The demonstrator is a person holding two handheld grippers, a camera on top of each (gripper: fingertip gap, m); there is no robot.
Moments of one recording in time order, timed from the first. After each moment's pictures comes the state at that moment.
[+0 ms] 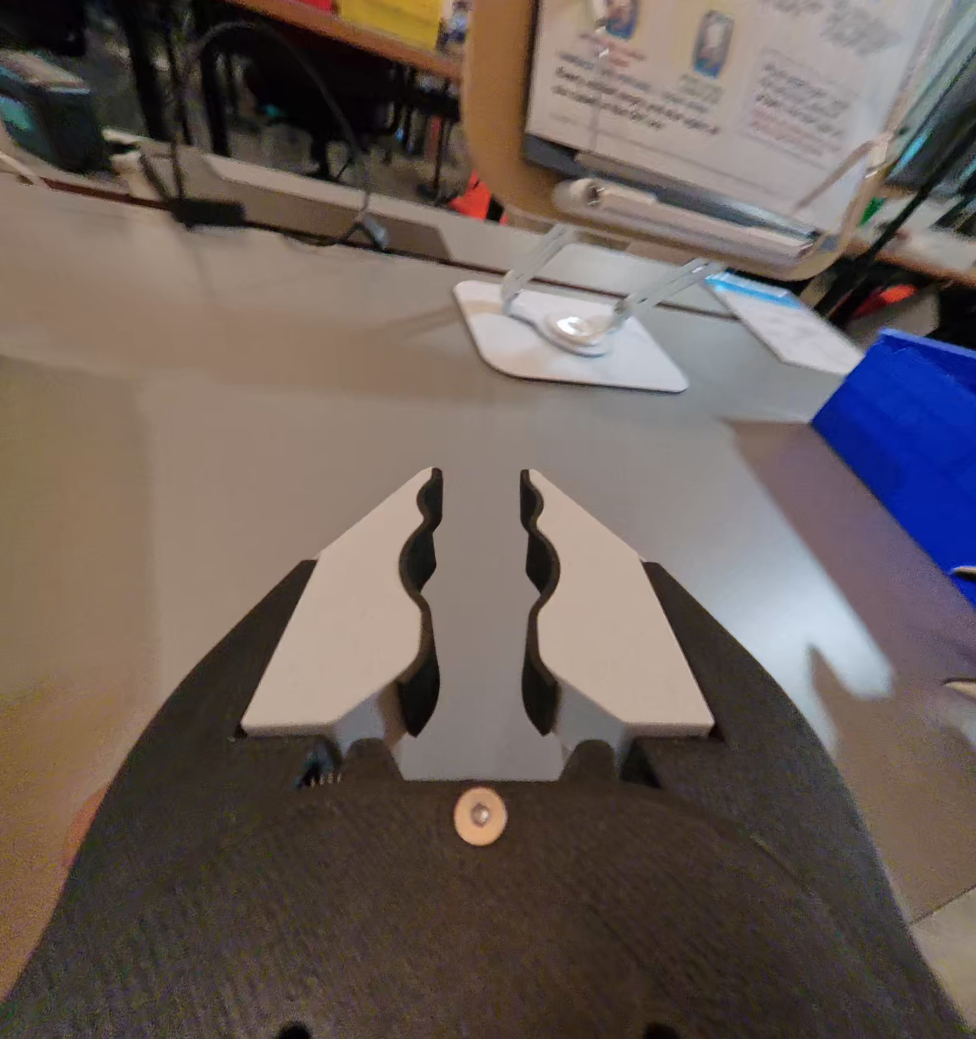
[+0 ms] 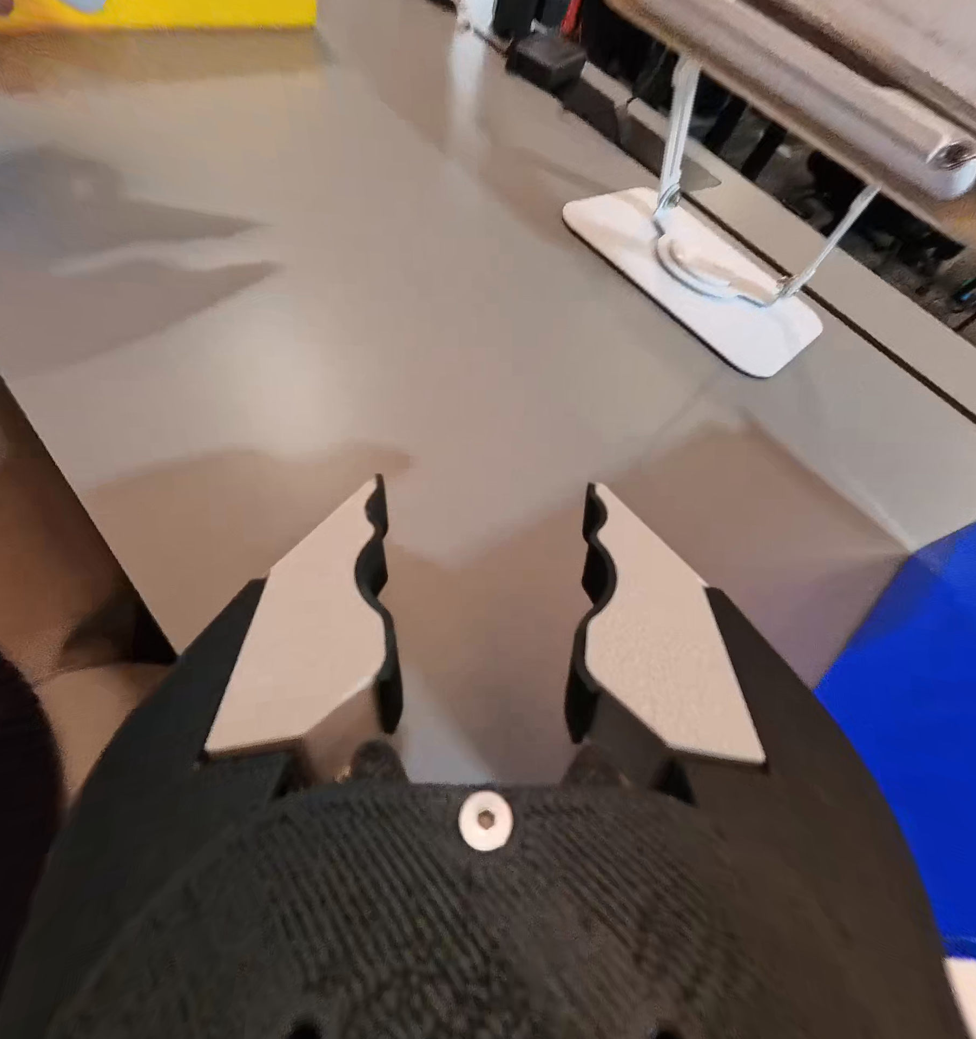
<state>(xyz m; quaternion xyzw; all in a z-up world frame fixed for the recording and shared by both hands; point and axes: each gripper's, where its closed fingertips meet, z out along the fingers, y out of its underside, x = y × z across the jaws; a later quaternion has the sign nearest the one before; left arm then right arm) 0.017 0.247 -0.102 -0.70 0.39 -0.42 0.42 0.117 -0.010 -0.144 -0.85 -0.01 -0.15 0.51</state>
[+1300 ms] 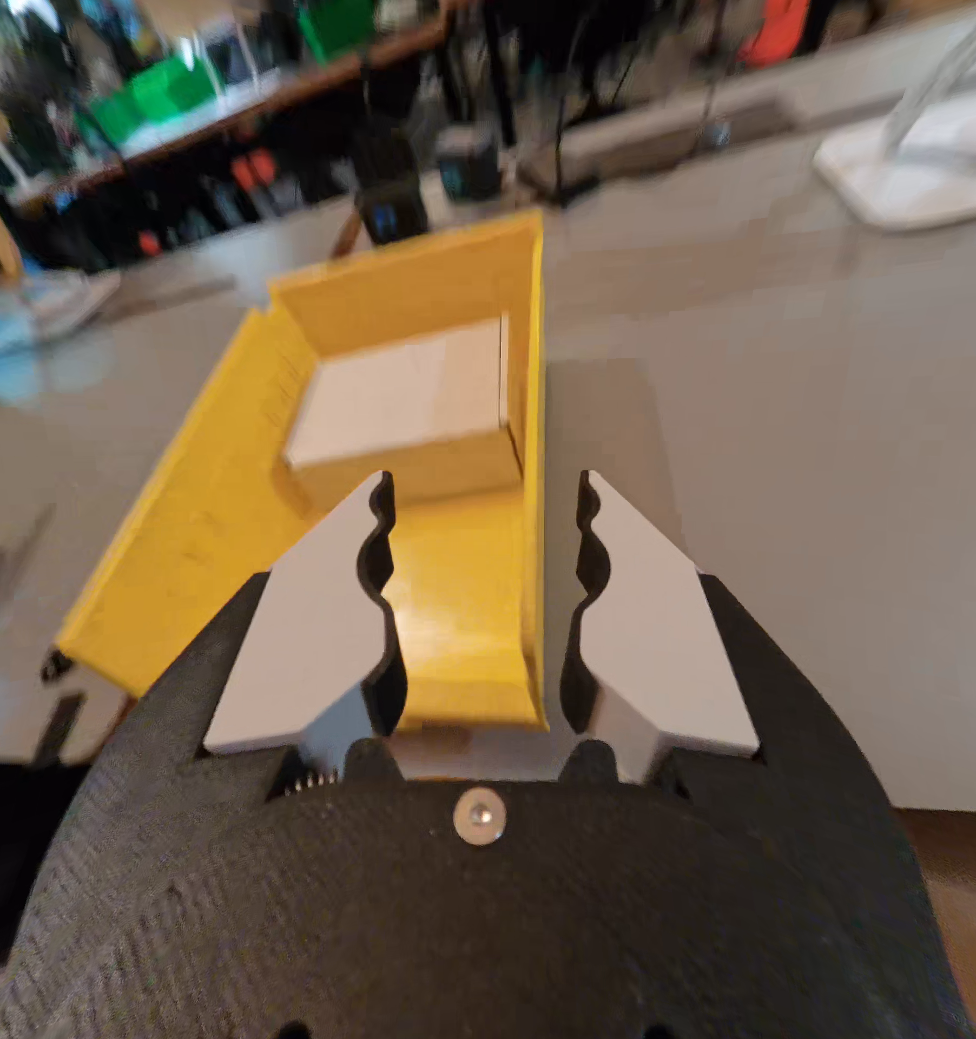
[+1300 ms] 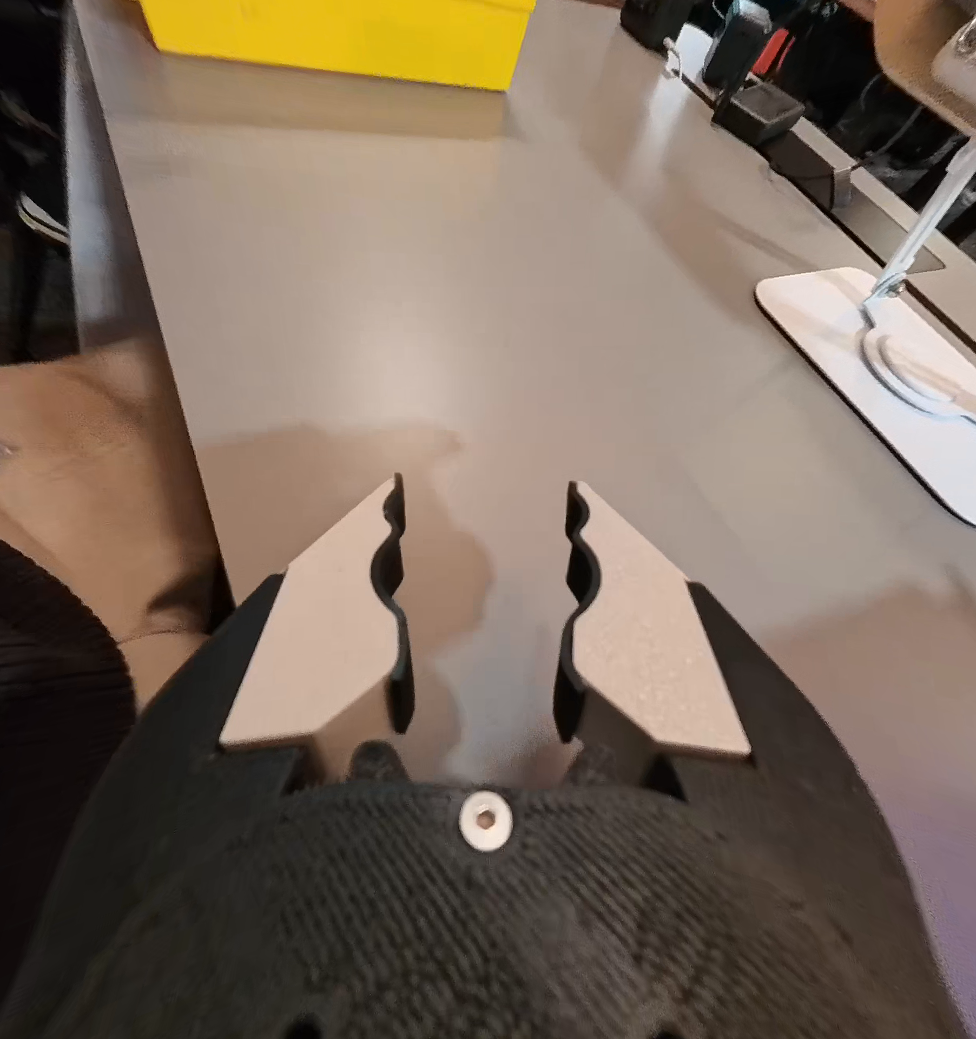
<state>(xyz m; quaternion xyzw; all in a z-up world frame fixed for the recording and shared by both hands) -0.155 0.354 -0.070 -0.71 0.43 -0.14 0.54 0.056 0.045 -0.157 -0.85 -0.12 -0.06 0.51</state>
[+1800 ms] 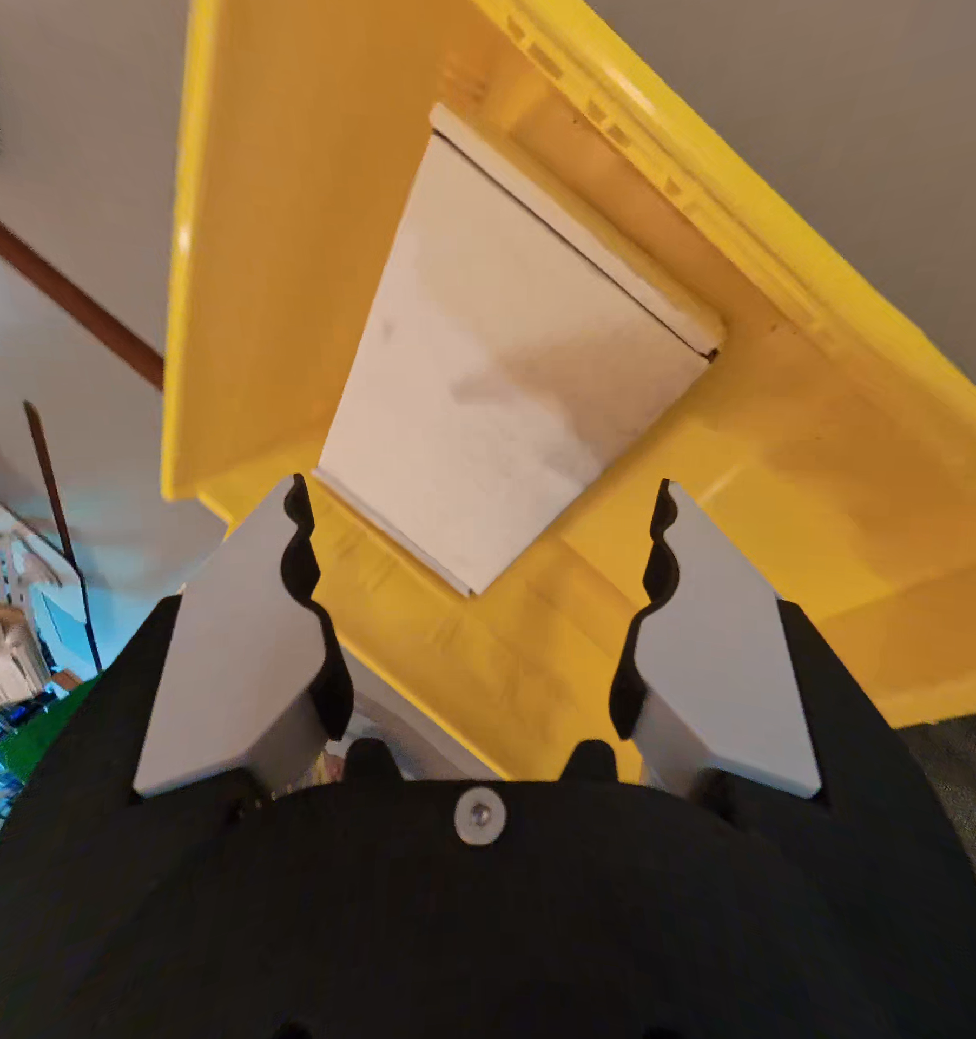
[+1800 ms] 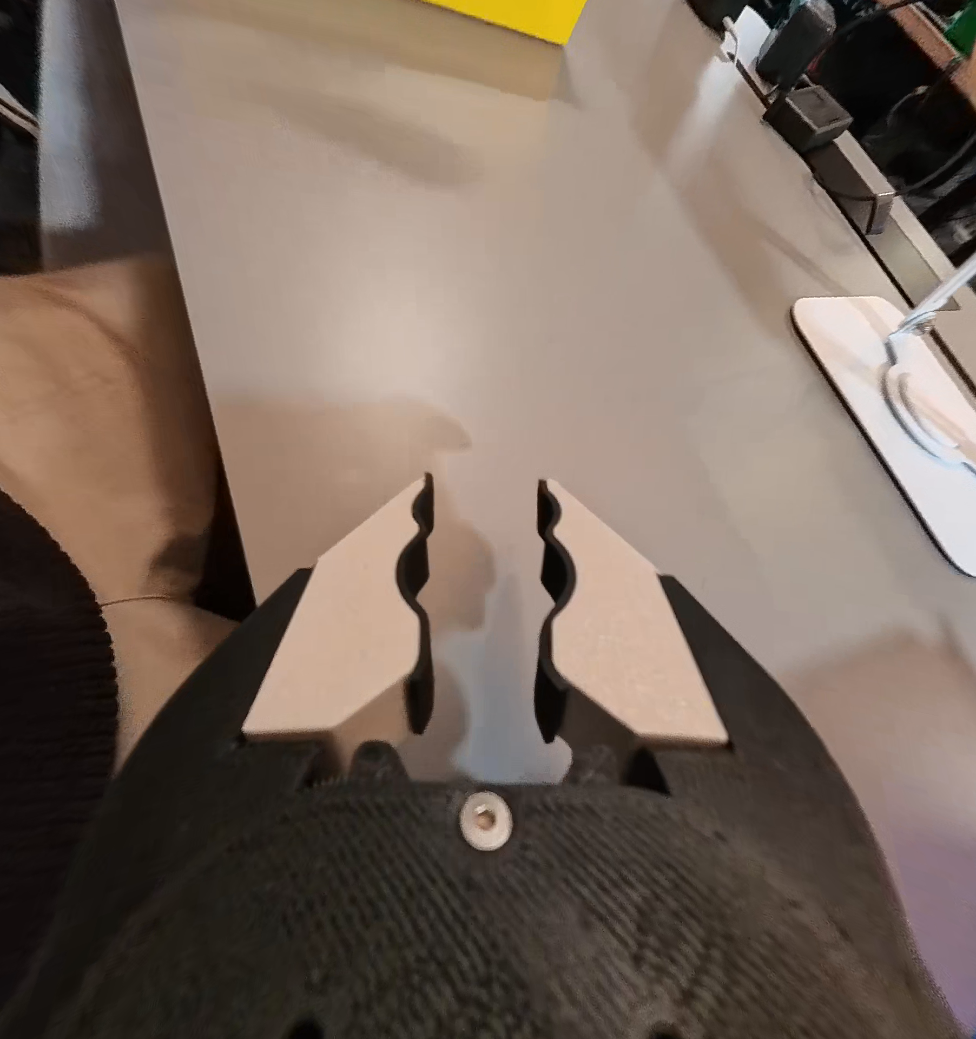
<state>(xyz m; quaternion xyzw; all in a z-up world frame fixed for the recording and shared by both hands) -0.107 0.488 -0.120 -0.55 0.81 0.13 0.16 0.039 0.051 -0.172 -0.86 -0.18 -0.10 0.48</state>
